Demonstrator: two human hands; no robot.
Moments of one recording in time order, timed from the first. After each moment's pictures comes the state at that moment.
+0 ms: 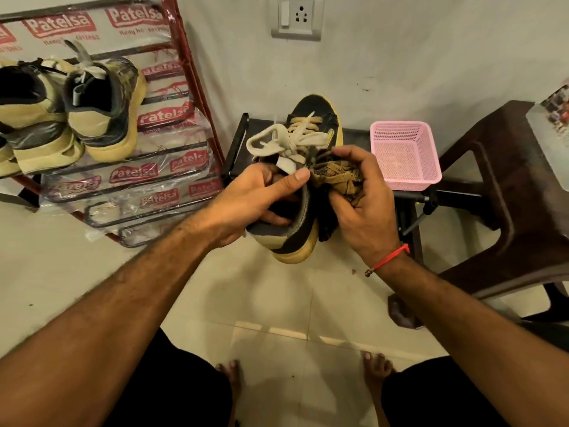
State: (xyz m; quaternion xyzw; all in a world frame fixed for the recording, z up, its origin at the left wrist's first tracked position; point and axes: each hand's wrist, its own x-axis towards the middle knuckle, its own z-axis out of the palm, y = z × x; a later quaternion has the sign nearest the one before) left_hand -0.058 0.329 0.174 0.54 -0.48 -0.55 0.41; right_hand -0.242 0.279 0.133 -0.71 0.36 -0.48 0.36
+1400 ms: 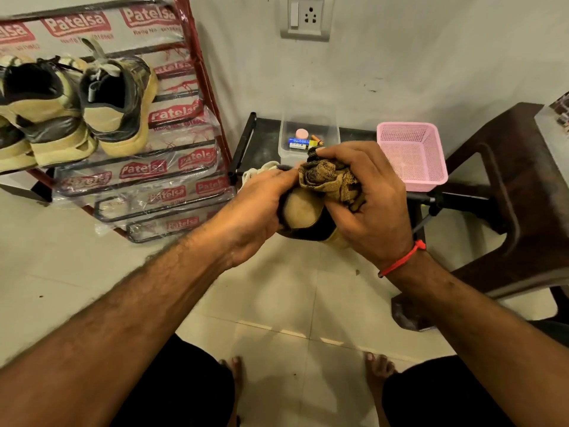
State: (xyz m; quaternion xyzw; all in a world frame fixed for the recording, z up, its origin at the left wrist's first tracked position) left_hand -0.089 0.351 0.192 0.55 -0.29 -0.60 0.50; right_hand -0.244 0.294 0.165 -0.83 0.28 -0.47 0.14
